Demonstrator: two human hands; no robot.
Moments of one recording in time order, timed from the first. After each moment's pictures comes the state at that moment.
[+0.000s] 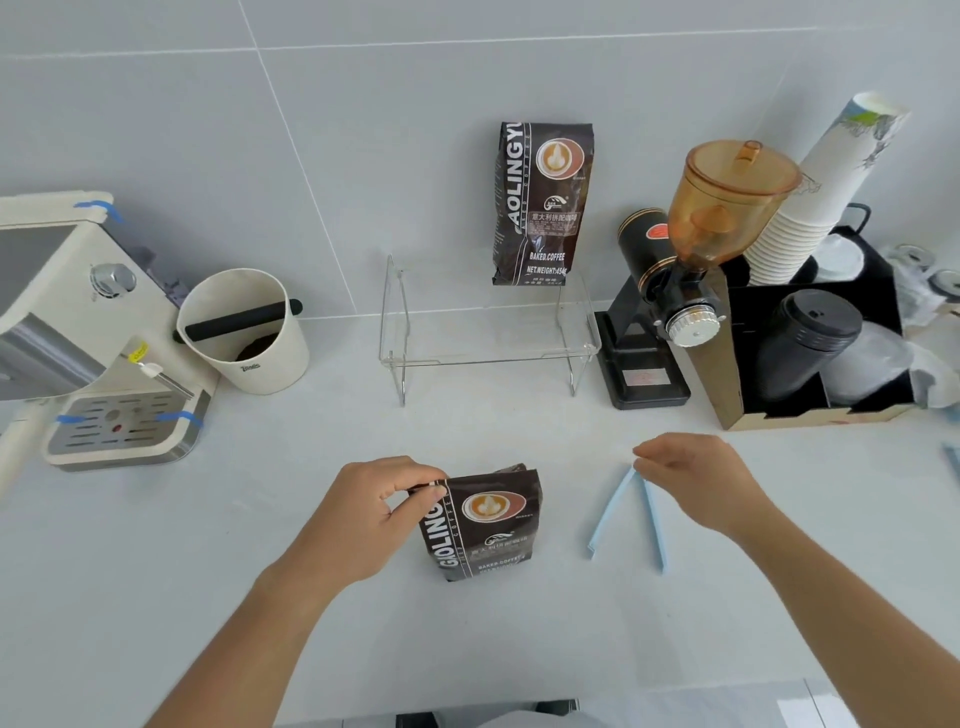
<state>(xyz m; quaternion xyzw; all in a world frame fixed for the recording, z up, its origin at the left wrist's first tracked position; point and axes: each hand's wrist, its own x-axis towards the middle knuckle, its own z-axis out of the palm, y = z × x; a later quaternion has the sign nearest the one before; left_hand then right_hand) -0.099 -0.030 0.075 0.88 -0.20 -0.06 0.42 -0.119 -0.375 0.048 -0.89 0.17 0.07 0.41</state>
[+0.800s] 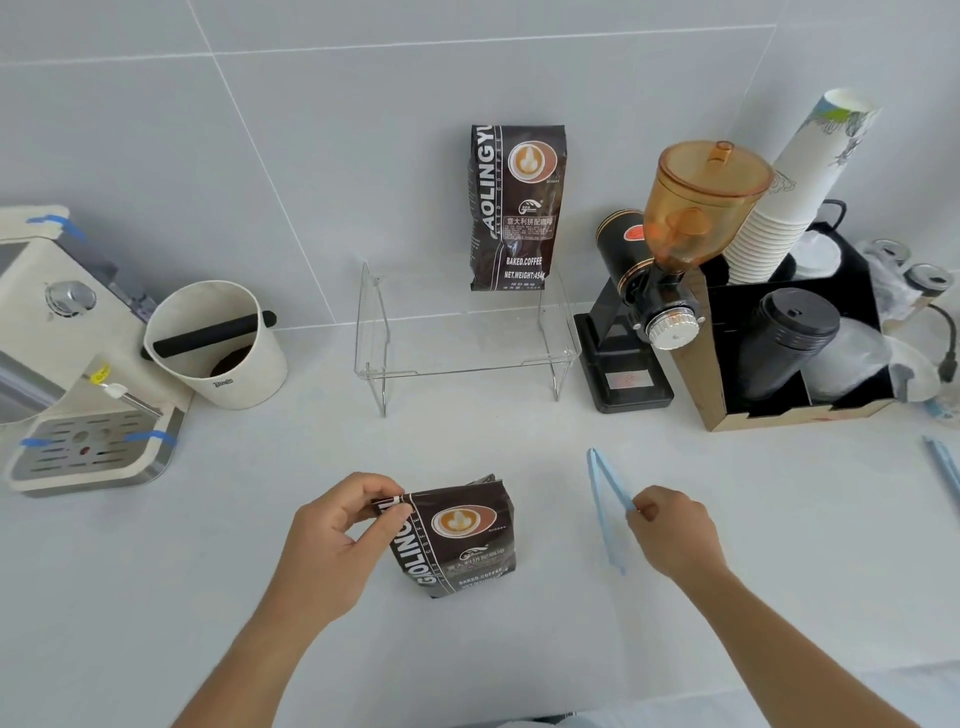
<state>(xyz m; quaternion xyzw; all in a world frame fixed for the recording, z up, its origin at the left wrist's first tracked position) -0.109 -0.033 0.061 0.84 -0.05 -0.04 0.55 -0.137 -0.371 -0.022 -0.91 0.29 0.10 0.29</state>
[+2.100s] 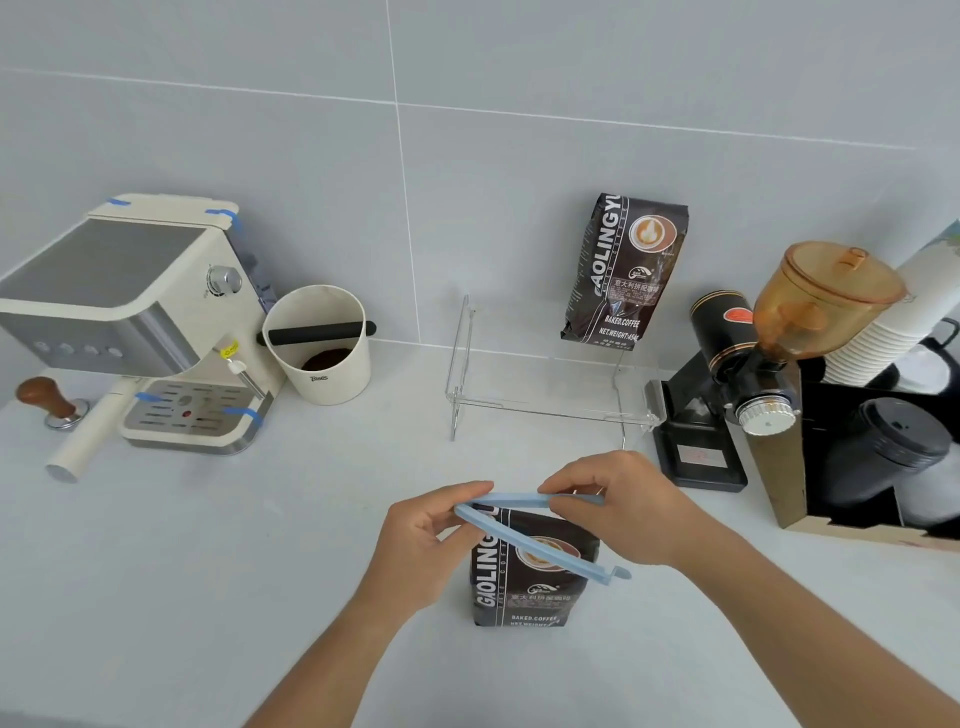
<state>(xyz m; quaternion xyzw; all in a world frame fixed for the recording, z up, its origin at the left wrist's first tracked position) -0.099 -0.034 0.048 0.73 -0.01 -0.02 0.68 -0.069 -0.250 0.122 -0.92 -0.14 0.13 0.34</state>
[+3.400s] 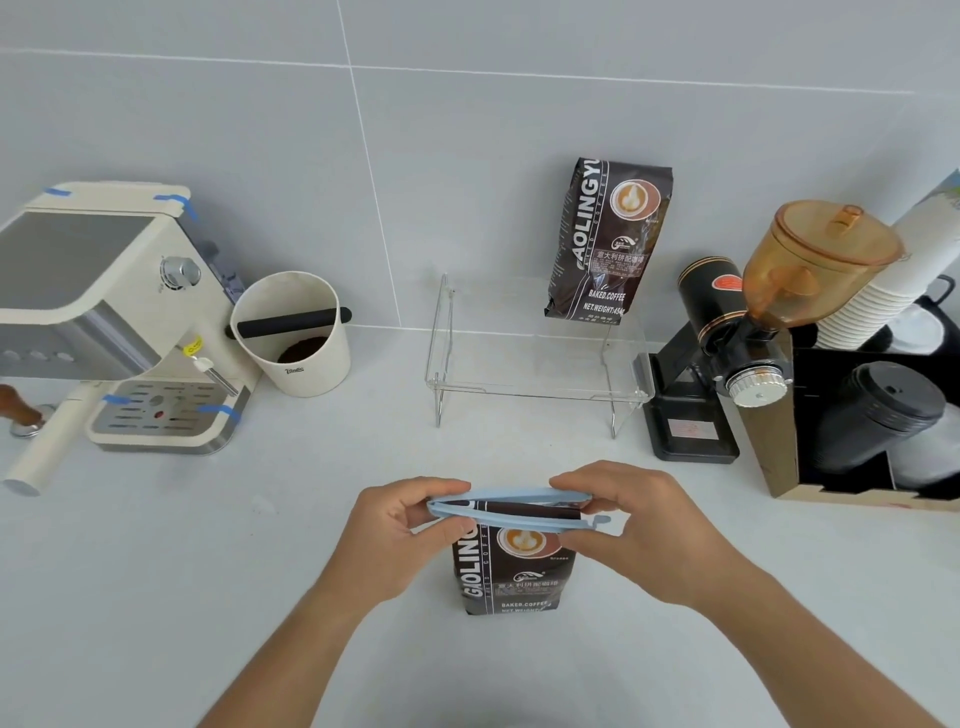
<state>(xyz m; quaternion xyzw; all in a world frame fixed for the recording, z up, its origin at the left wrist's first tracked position) -0.090 -0.023 0.055 0.75 -0.03 -0.06 0.65 -0.097 -0.279 0.095 -0.90 -0.16 0.04 0.39</state>
